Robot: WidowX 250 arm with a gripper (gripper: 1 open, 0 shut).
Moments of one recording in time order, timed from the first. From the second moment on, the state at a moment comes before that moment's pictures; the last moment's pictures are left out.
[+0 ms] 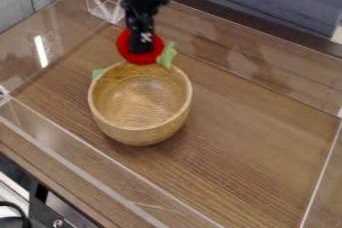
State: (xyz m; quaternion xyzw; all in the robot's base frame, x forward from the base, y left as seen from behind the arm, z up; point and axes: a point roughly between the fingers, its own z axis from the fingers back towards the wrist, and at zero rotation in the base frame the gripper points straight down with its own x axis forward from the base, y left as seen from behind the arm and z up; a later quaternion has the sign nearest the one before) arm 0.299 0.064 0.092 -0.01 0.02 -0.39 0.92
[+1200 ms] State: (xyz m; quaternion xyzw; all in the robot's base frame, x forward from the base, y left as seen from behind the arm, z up) arm 0.276 -0.030 0.075 -0.03 -0.01 -0.39 0.92
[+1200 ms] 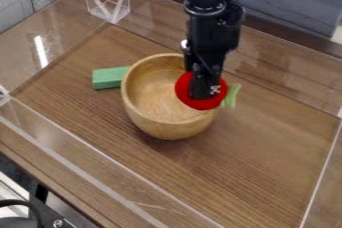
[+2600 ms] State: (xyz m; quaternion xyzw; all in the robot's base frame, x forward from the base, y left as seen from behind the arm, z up) arm 0.250 -0.055 0.108 -0.03 -0.04 -0.36 0.93
